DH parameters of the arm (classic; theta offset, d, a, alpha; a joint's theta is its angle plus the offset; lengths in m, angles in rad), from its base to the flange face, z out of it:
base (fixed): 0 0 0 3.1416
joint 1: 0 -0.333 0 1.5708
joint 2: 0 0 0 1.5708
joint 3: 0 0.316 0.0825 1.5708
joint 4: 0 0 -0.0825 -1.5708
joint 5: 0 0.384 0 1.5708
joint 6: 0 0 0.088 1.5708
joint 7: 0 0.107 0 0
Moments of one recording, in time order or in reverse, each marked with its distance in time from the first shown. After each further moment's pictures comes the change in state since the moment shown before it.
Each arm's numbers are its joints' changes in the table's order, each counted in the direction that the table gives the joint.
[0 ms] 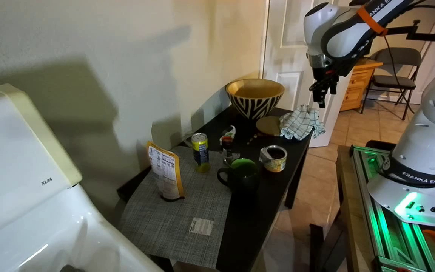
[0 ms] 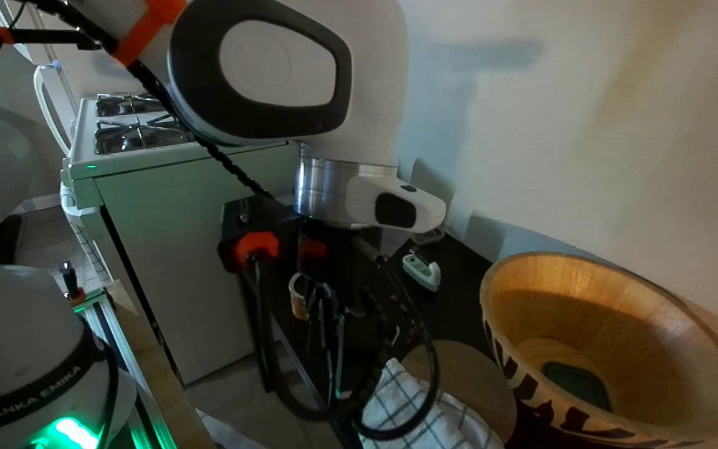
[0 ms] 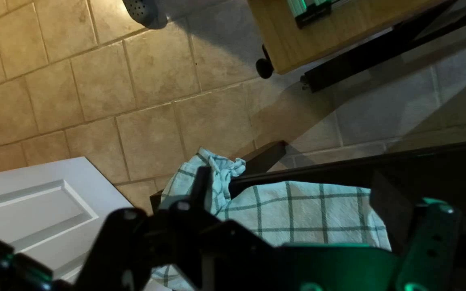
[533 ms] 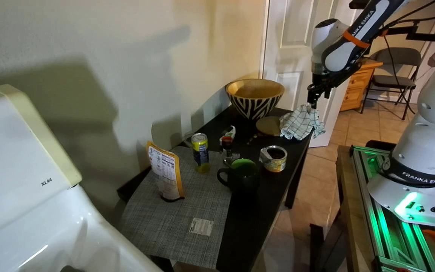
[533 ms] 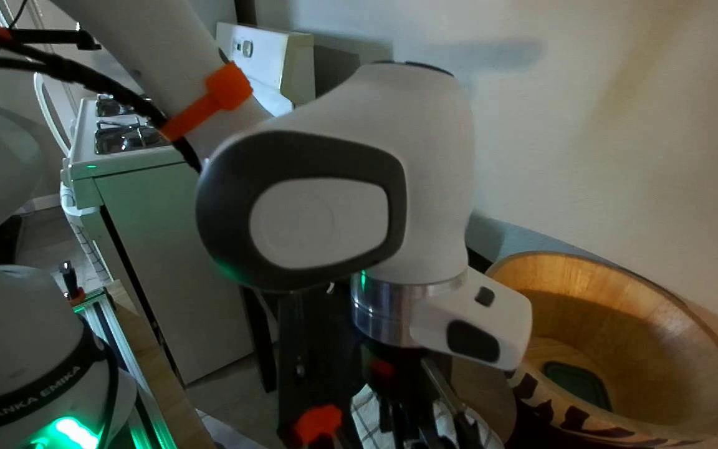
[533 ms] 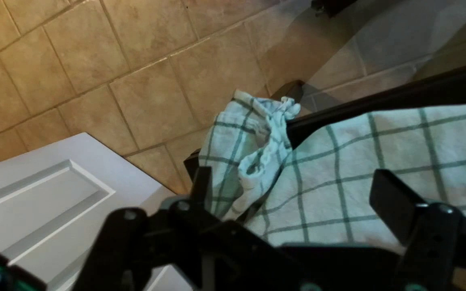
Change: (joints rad) arm 0.075 0.293 -0.178 0.094 -0.058 0.424 0.013
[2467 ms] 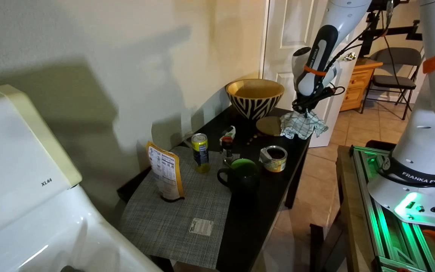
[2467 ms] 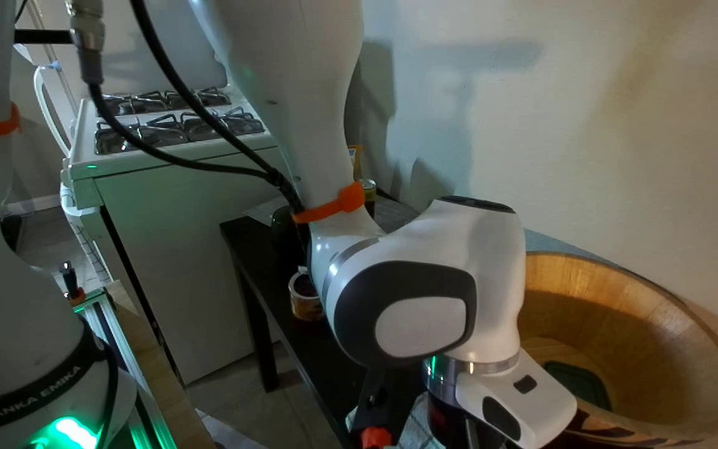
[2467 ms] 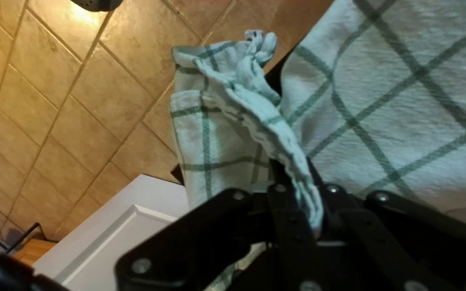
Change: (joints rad) arm -0.366 0.503 -0.291 0.209 0.280 0.233 0.349
